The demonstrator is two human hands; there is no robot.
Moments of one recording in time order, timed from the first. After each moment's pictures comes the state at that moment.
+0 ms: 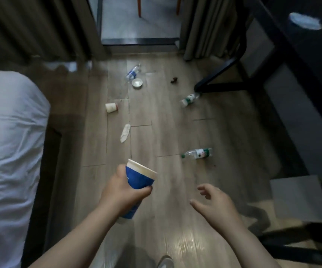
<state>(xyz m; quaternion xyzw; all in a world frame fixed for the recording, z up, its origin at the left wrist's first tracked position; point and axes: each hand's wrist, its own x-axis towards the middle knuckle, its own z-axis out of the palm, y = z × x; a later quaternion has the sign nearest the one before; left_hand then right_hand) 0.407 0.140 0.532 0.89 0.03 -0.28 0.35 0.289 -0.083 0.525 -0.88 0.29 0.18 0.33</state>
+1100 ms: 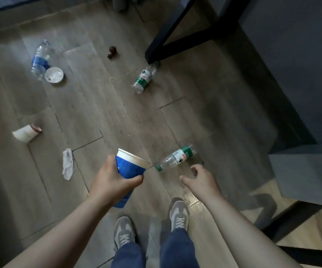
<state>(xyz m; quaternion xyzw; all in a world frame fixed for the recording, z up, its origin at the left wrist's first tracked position) 0.654 -0.107 0.325 0.89 -0.09 -0.36 0.25 0.494 -0.288 0.294 -0.72 0.53 0.21 0.39</state>
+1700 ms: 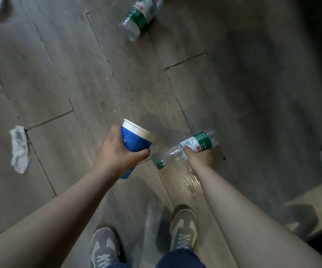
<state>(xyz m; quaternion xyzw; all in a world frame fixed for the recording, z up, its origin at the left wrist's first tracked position) 0.679 -0.174 0.084 0.89 -0.08 -0.37 0.25 0.539 -0.334 0.025 -0.53 0.73 0.17 0.41</state>
